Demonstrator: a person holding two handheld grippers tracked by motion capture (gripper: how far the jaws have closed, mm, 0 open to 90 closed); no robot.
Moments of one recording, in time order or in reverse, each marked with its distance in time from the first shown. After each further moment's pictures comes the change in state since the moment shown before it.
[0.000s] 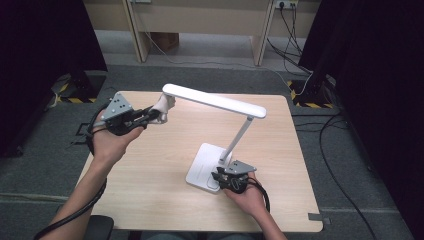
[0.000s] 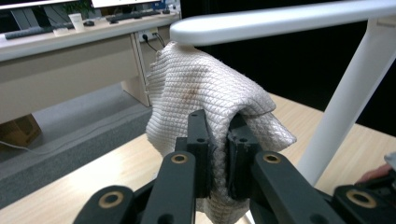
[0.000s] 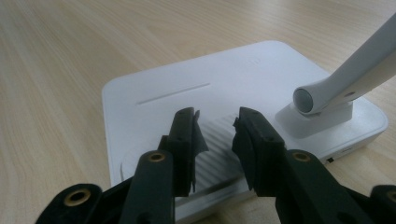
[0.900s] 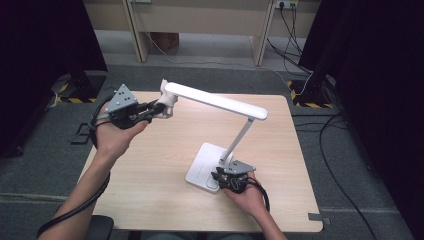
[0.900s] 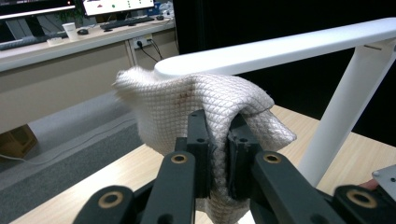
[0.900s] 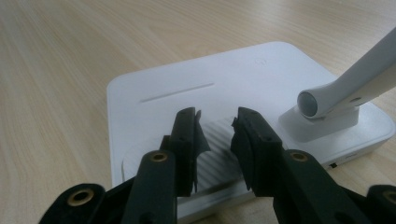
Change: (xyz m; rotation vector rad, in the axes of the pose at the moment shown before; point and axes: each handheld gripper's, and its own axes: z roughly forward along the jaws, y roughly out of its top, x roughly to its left) left arm -0.010 0.023 0.005 0.003 -0.027 0.015; right arm 0.001 0.001 0.001 0.003 0.003 -0.003
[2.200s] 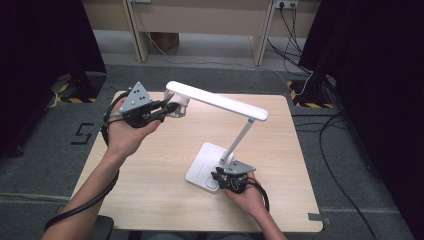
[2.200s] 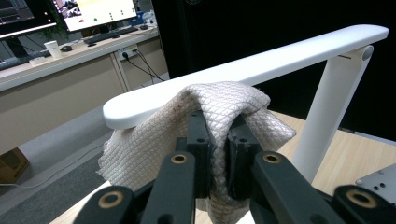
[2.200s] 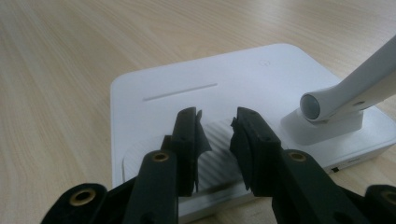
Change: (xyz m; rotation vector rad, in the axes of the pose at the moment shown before) left arm -0.022 0.017 0.016 -0.007 -0.050 0.083; right arm 0.000 0.000 0.001 -0.002 -0.001 -0.002
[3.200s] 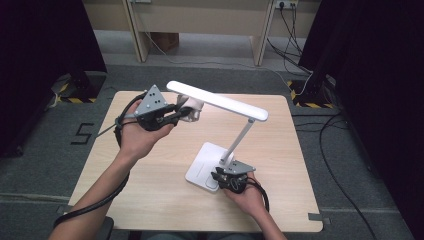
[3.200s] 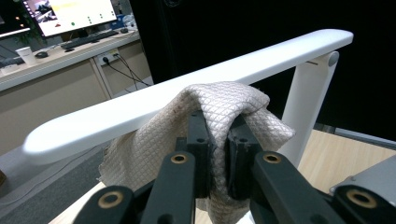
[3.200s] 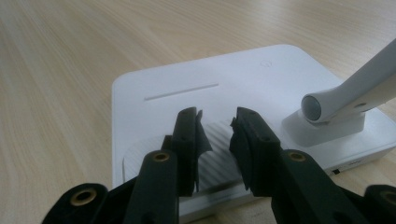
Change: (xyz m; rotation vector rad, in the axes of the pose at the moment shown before) left arm -0.024 0.007 0.020 -0.008 -0.074 0.027; right arm 0.000 0.000 0.000 -0.002 0.000 -0.002
